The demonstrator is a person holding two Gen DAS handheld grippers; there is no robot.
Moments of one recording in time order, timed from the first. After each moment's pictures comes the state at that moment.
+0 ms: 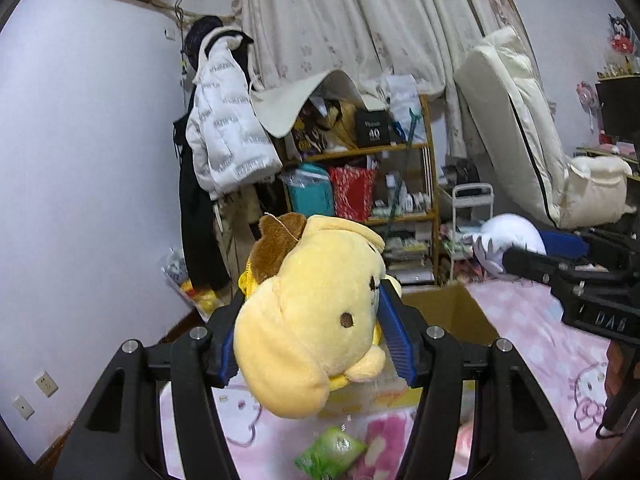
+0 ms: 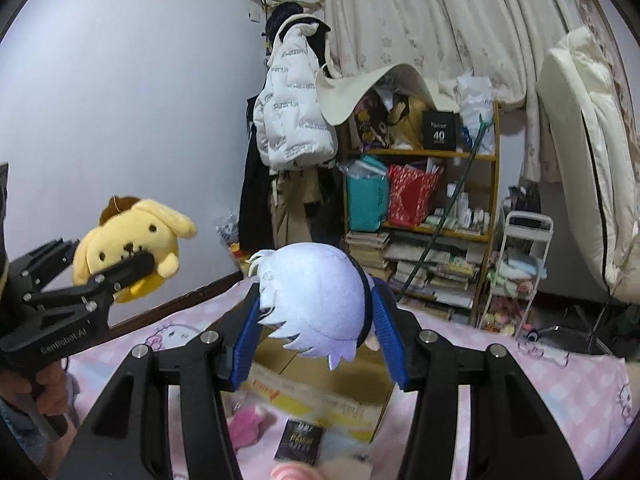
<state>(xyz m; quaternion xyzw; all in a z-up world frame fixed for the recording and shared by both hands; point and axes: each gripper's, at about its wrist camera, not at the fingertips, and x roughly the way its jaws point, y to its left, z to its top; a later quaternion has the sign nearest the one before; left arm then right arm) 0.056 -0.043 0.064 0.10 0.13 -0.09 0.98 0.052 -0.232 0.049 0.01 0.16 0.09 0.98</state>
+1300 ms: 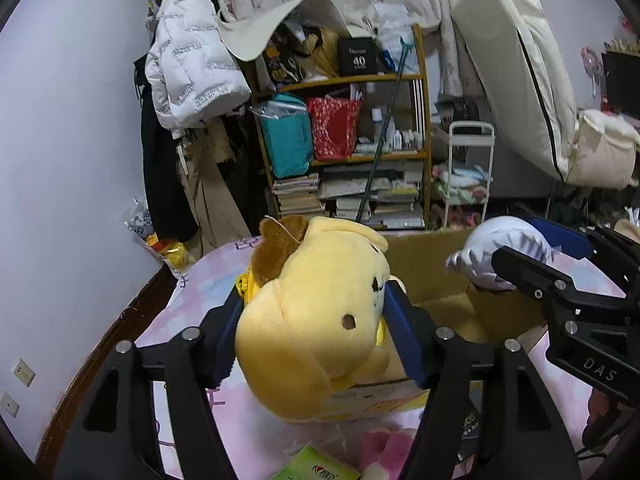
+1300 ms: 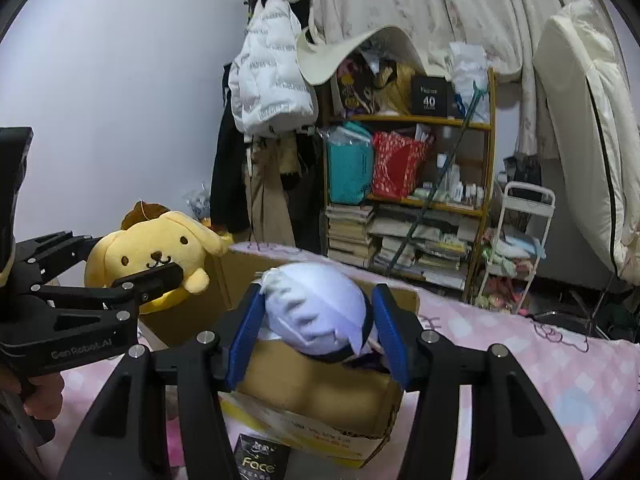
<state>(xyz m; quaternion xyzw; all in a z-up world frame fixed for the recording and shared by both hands) 0.166 -0.080 -0.031 0.11 0.24 -0.12 0.96 0.128 -0.236 -0.039 0.01 0.20 0.06 0.98</state>
